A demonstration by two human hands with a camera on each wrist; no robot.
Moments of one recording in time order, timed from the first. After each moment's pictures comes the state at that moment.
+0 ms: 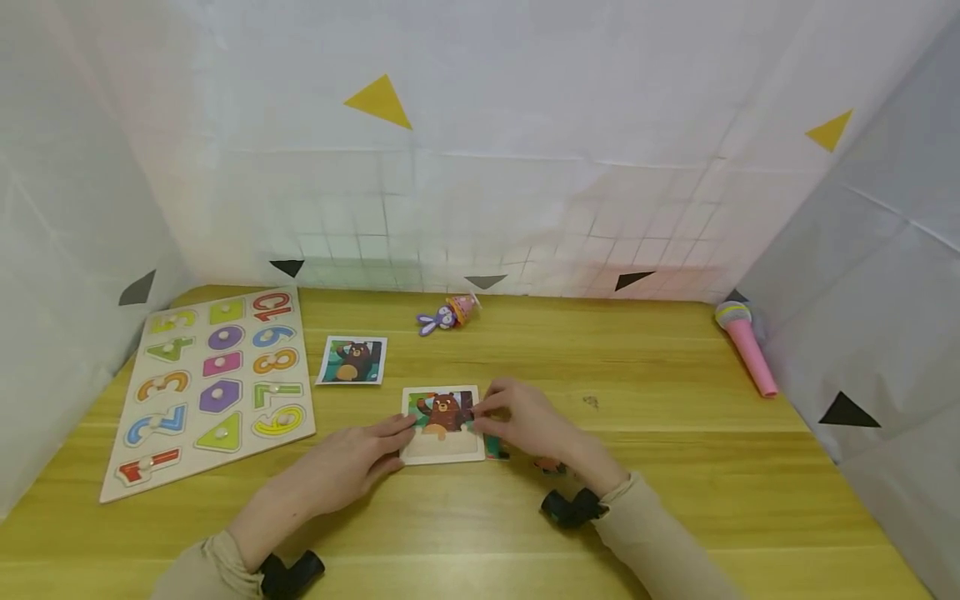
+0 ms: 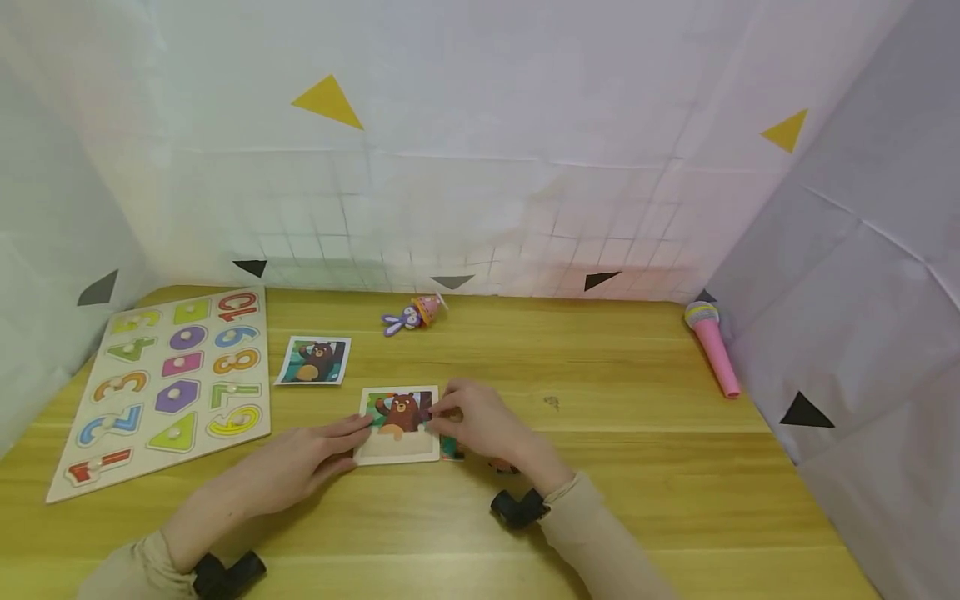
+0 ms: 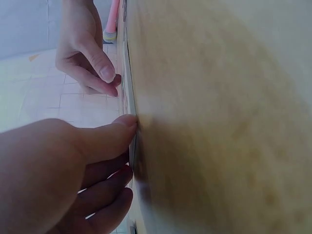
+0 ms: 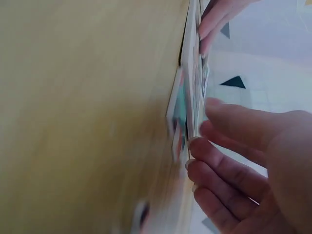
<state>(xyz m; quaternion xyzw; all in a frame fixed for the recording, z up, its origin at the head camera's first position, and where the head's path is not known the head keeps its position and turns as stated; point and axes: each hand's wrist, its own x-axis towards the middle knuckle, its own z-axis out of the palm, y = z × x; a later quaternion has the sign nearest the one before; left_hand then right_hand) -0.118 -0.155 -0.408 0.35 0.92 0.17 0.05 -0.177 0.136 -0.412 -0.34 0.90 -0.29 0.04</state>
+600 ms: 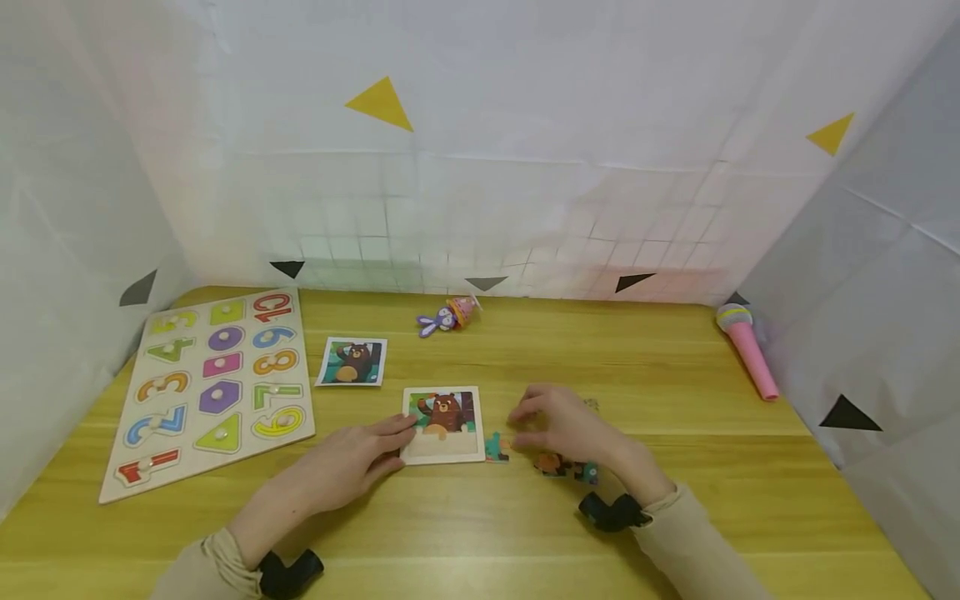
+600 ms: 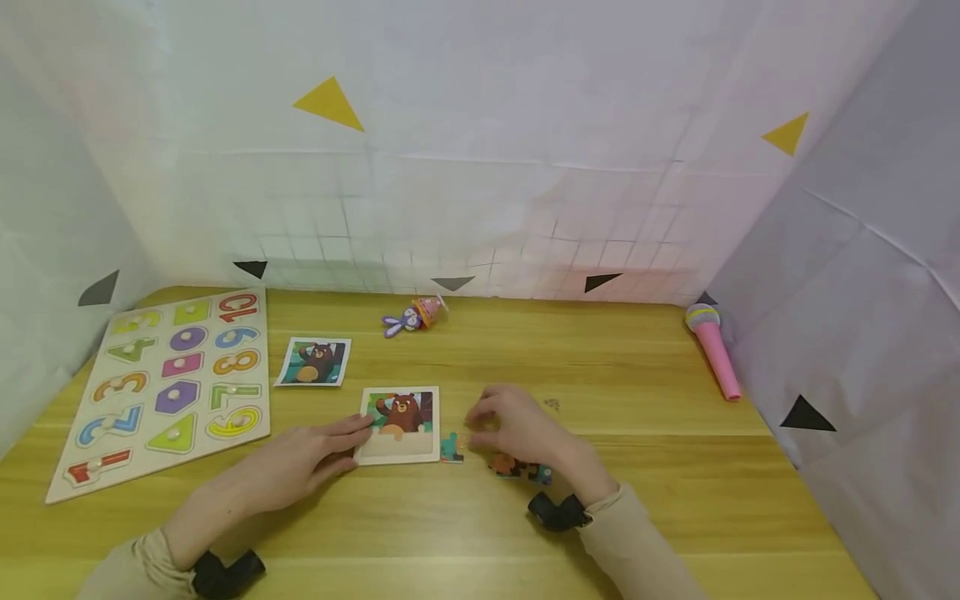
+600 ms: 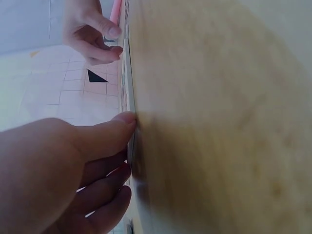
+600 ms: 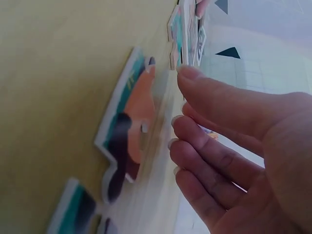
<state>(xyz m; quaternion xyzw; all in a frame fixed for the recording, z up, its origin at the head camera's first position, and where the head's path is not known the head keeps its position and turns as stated) -0.121 -0.155 -0.408 0.33 0.92 0.19 0.08 -0.170 0.181 -0.401 -0.34 0.90 -0.26 0.07</state>
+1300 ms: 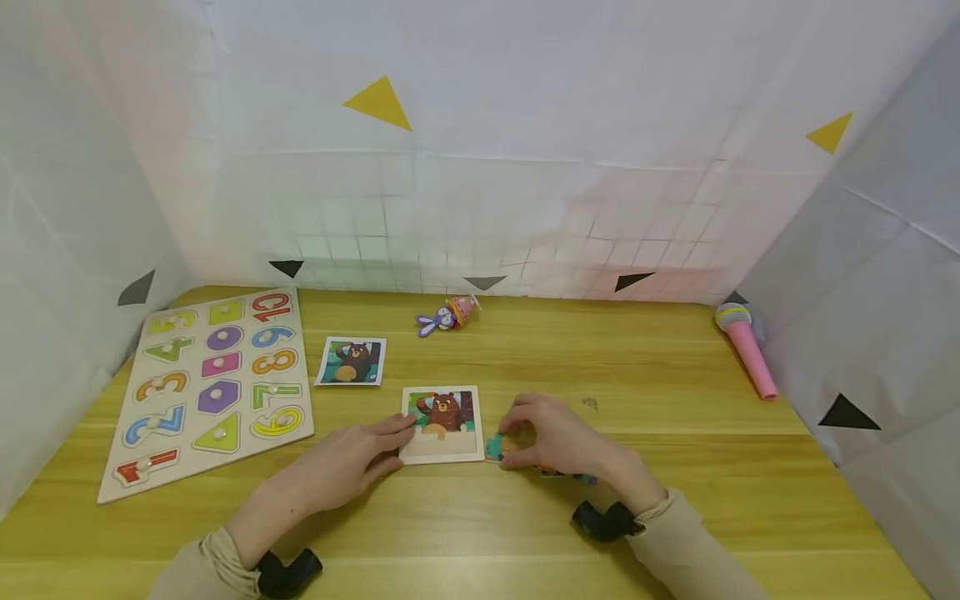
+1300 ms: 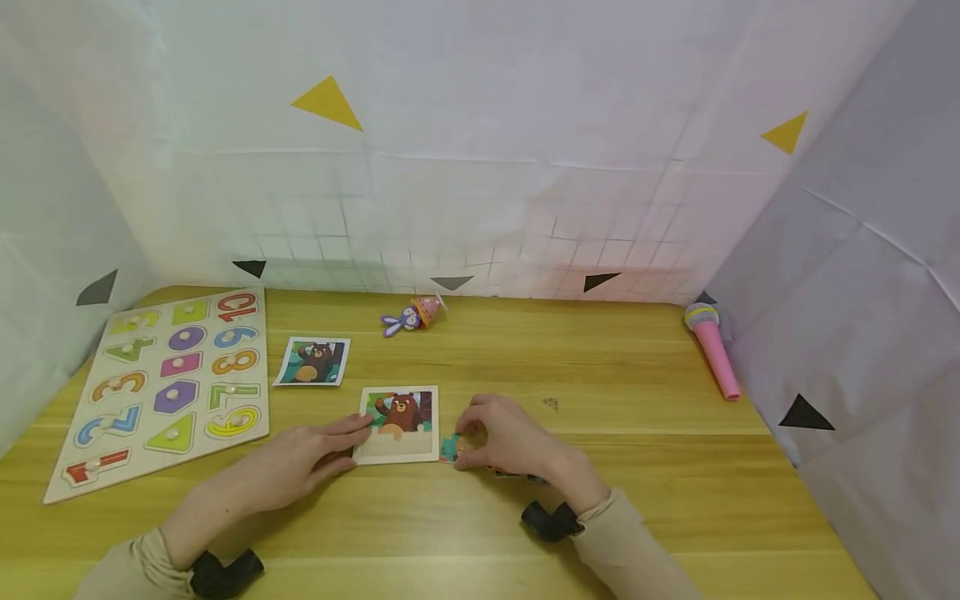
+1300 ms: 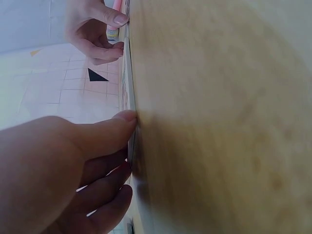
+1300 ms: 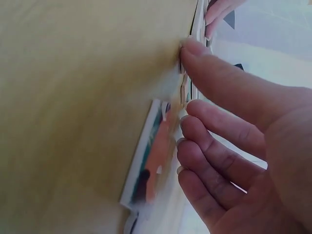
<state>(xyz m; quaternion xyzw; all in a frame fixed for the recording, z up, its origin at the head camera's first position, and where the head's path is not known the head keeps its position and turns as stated) -0.121 -0.157 -0.410 0.34 0.92 0.19 0.08 -0.161 0.171 -0.407 -0.35 0.90 -0.26 0.08</state>
